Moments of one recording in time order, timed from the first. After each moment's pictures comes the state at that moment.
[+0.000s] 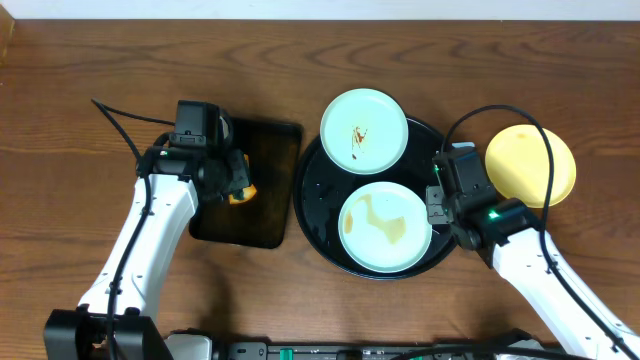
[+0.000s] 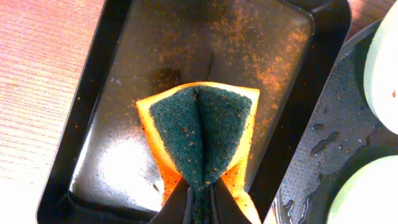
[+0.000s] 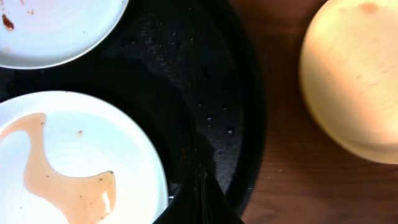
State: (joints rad) left arm -0.09 1.46 1.06 -0.83 0.10 -0.35; right arm 0.39 1.27 0.80 -0.61 0.26 0.29
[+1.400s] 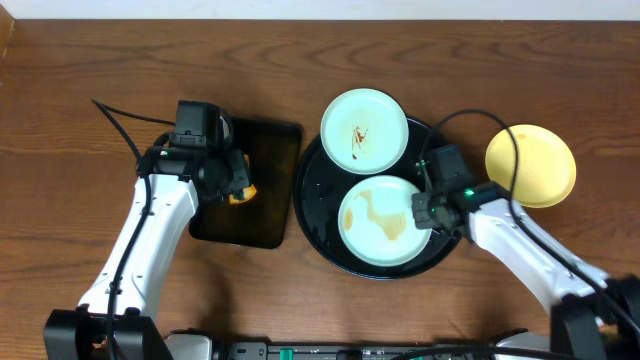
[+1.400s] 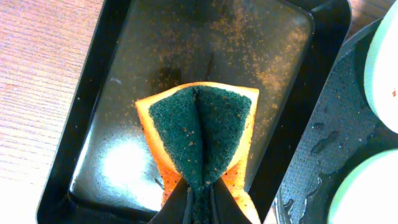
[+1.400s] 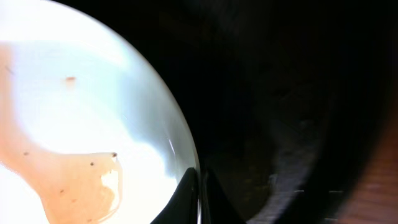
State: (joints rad) left arm -0.09 1.46 1.06 -0.83 0.10 -0.35; right arm 0.35 1.50 0.80 -0.55 0.07 0.23
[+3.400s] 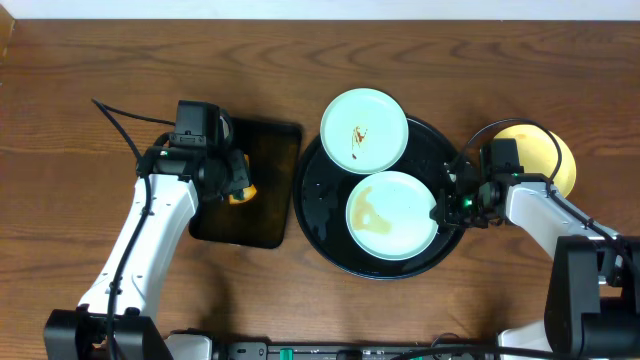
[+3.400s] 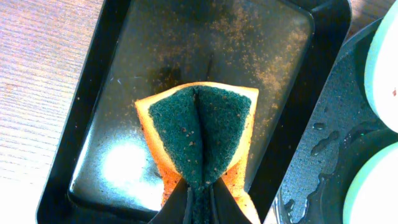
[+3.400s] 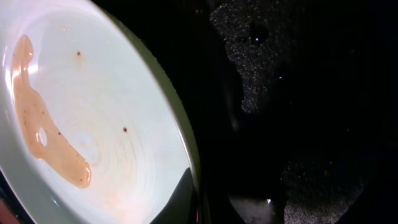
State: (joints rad) left arm -0.09 1.46 1.06 -0.83 0.10 -0.35; right arm 0.02 1.67 0.80 -0.54 -0.44 0.10
